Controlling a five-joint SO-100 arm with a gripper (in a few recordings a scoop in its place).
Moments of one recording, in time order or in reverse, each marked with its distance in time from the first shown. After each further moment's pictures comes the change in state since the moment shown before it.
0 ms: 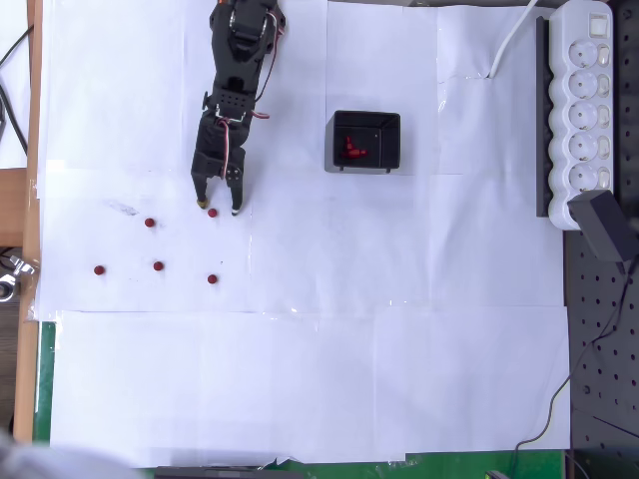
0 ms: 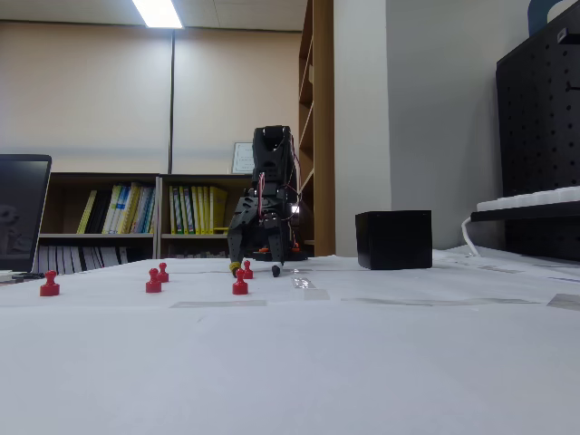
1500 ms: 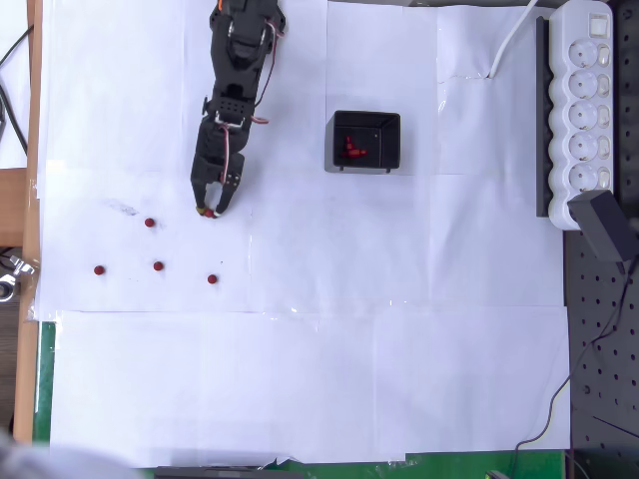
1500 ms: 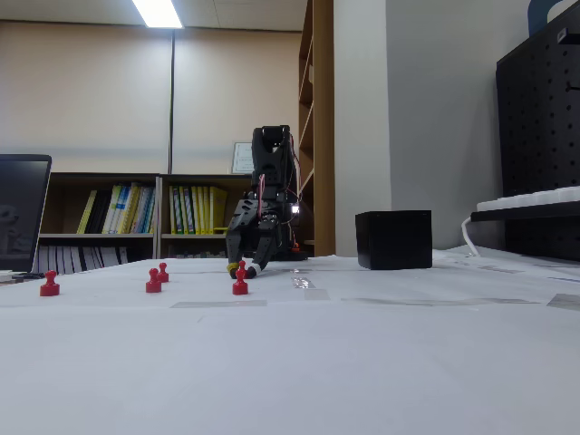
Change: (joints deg) arm -1.4 -4.6 15.6 33.0 -6.2
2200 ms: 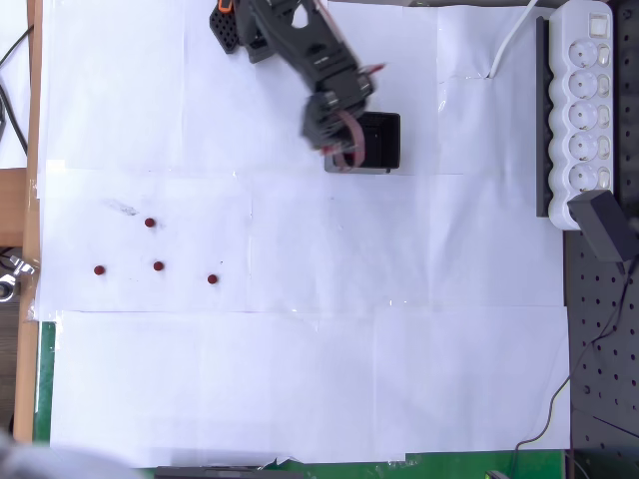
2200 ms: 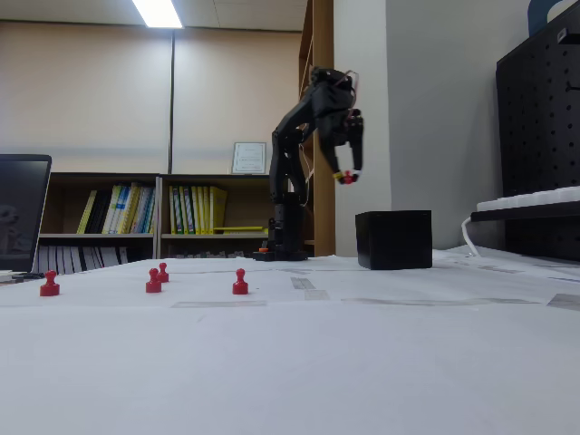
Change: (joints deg) arm -49.3 -8.7 54.8 87.4 -38.2
